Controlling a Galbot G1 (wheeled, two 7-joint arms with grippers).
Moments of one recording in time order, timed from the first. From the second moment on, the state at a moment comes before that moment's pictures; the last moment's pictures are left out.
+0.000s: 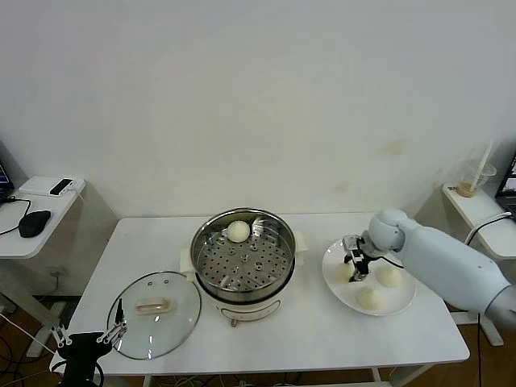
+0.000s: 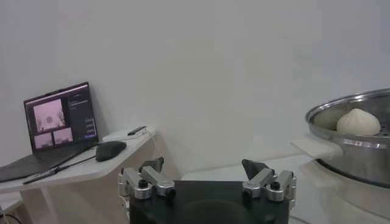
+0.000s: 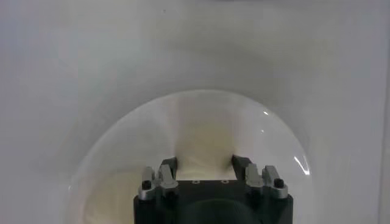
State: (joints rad) left arm 1.88 -1.34 -0.77 -2.27 -0.09 0.04 -0.19; right arm 0.01 0.78 -0.76 1.24 -0.17 -0.29 -1.08
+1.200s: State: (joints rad) left arm 1.86 -1.33 -0.78 -2.27 -0.09 0.05 -0.19; right arm 0.44 1.08 -1.05 1.42 0.34 -0.55 -0.93
